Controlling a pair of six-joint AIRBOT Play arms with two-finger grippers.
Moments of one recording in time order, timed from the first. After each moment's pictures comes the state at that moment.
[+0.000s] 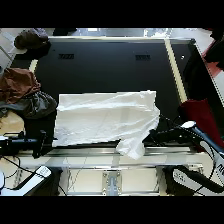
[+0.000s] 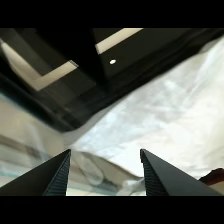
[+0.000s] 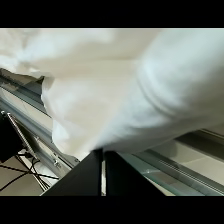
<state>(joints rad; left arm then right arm) 0.86 -1.09 0.40 1.01 -1.31 -1.51 -0.20 -1.17 0.38 -0.68 1.26 1.08</state>
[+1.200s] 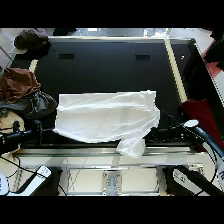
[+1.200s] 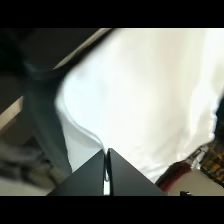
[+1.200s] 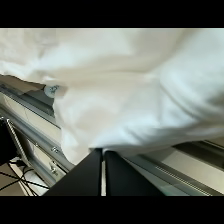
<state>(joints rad) 0.86 -1.02 0.43 0.67 -1.29 -1.29 -0.21 -1.08 0.41 -0.69 1.26 1.06</state>
